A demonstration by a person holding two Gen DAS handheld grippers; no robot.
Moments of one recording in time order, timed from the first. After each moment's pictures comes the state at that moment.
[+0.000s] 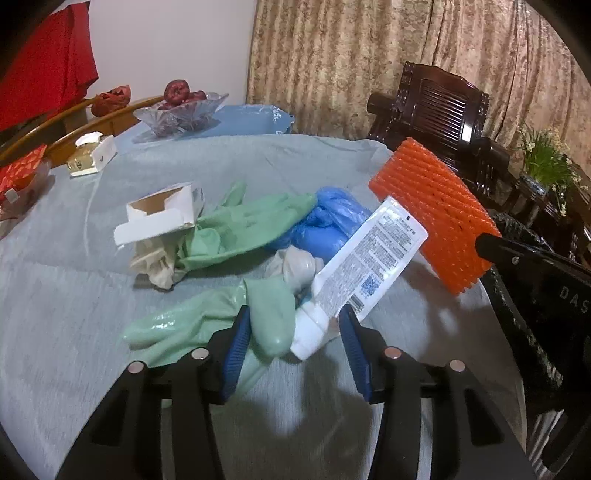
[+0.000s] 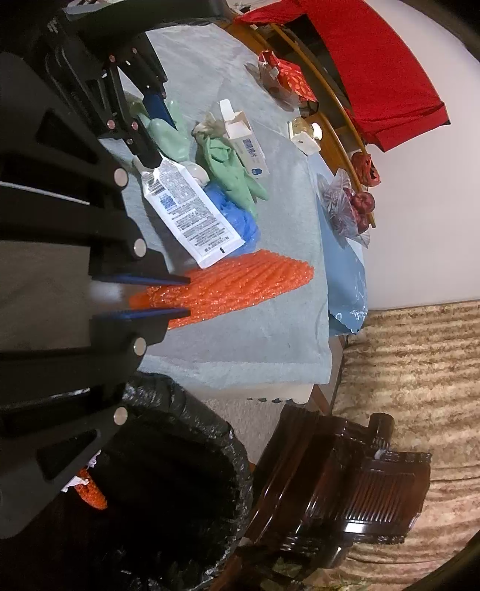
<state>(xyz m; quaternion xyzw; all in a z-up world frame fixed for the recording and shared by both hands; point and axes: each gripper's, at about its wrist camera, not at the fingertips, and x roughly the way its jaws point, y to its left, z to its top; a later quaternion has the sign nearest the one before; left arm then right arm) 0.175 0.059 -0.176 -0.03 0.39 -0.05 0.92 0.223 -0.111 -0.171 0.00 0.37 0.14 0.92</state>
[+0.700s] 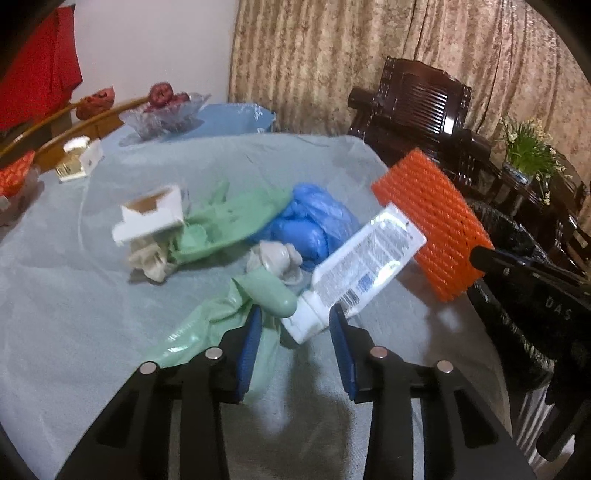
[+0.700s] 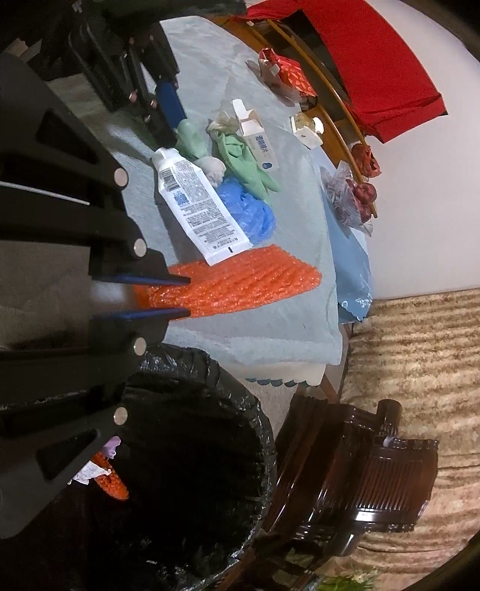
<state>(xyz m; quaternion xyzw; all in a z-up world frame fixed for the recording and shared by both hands) 0.161 0.058 -0.161 -0.02 0.39 -0.08 0.92 0.199 -0.131 -0.171 0.02 0.38 0.12 0.92</state>
